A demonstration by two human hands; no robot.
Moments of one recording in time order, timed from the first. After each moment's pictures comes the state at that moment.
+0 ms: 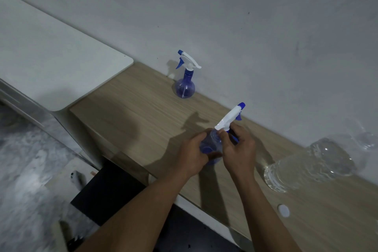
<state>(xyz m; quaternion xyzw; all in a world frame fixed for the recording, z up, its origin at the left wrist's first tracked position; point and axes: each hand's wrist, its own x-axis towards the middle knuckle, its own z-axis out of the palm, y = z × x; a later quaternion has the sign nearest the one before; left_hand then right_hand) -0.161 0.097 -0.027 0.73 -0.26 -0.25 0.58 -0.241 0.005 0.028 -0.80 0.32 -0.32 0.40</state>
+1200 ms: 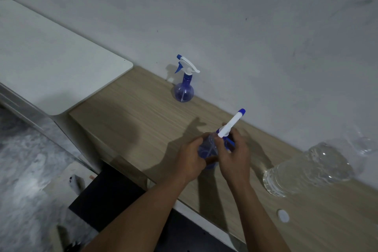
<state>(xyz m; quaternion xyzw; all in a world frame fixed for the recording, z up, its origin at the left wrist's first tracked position) -0.158 0.094 -0.041 0.73 -0.26 -0.25 0.58 -0.243 0.006 0.020 -0.77 0.30 -0.31 0.47</state>
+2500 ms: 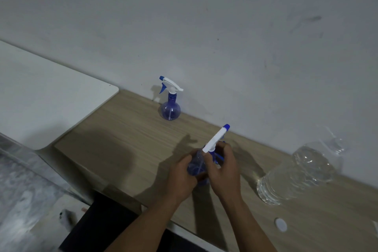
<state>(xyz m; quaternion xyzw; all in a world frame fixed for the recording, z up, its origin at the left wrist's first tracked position) -0.160 0.097 -0.032 0.72 -0.25 -0.26 0.59 -0.245 0.008 0.019 -0.74 0.30 -0.33 0.50</state>
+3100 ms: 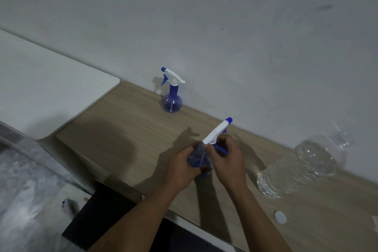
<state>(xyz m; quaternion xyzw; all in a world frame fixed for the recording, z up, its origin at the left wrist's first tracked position) -0.156 0.096 -0.028 0.71 -0.26 -0.29 0.59 -0.247 -0.005 0.023 -0.76 0.30 -0.30 0.50</state>
